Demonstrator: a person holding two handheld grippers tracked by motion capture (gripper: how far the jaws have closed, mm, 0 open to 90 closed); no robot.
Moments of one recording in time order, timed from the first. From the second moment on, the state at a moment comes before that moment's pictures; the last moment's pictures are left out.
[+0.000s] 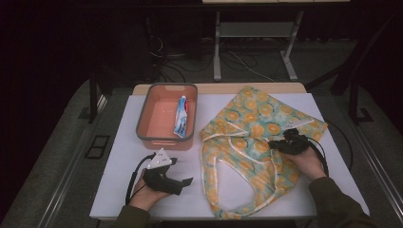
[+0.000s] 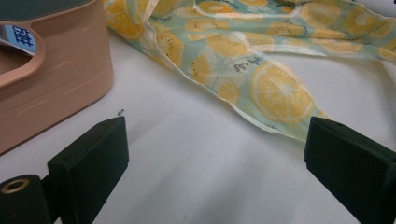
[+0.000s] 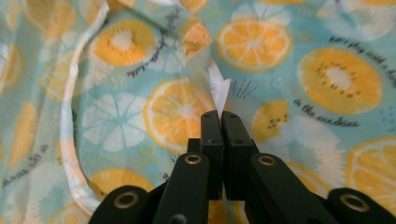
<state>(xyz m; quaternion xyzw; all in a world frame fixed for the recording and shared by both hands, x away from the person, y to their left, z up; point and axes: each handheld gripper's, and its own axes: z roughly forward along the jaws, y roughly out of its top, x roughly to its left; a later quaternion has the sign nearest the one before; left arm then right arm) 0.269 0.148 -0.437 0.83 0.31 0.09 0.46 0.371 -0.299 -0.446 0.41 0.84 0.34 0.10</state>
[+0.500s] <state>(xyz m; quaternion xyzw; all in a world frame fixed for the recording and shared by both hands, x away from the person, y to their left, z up) 0.269 0.149 -0.436 0.83 0.31 0.09 0.46 0.338 -0.296 -0.394 0.37 0.82 0.41 0.13</state>
